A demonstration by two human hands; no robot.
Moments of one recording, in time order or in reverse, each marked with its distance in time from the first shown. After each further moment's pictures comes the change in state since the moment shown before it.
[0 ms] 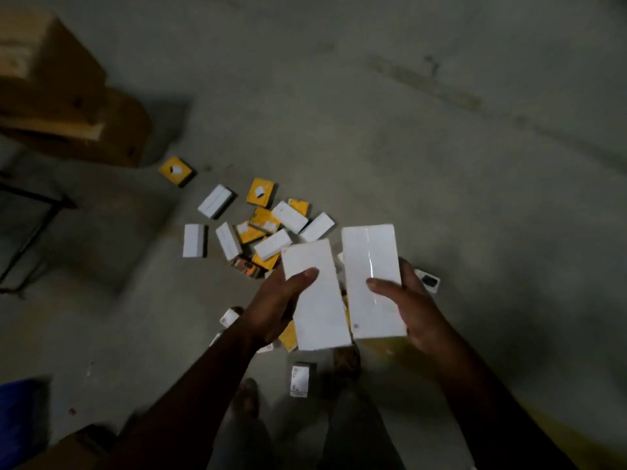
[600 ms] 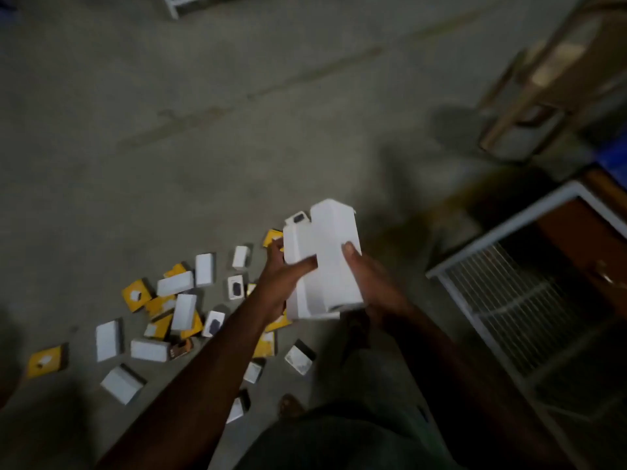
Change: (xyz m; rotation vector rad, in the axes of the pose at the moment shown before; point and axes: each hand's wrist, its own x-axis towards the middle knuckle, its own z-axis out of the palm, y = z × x) left_hand -0.192 -0.135 0.163 0.721 -0.464 0.009; right_hand -0.343 0.191 -0.009 0.599 0.601 -0.155
